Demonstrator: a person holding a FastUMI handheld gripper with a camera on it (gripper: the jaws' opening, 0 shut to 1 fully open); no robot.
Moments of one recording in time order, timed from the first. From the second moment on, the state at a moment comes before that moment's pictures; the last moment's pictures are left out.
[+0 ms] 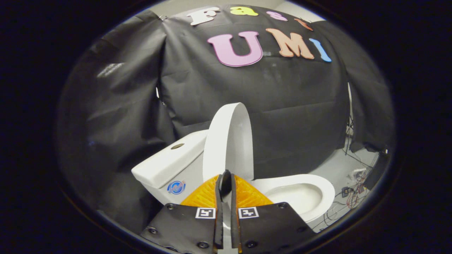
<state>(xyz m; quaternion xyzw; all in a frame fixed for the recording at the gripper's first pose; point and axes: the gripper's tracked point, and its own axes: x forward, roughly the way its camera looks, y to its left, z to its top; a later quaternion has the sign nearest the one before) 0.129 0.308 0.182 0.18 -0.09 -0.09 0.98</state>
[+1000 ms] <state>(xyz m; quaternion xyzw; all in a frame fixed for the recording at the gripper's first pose) 0.169 0.379 0.202 0.11 -0.08 -0.11 0.98</state>
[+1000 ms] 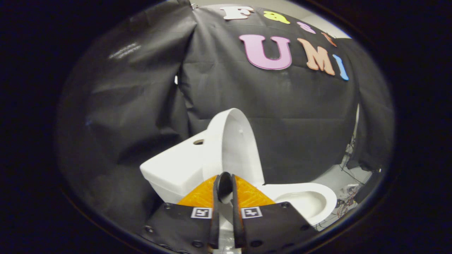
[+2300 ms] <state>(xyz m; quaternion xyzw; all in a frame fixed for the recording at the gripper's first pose) 0.057 0.285 0.226 0.02 -0.13 -0.03 0.99</state>
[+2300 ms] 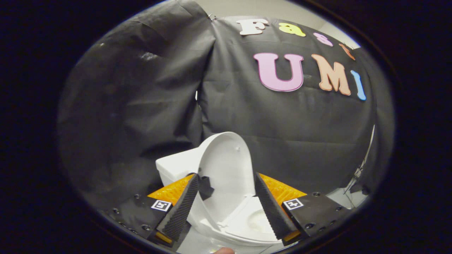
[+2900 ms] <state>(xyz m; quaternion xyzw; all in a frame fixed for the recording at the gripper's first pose) 0.014 0.174 0.217 0.03 -0.15 -0.05 0.99</state>
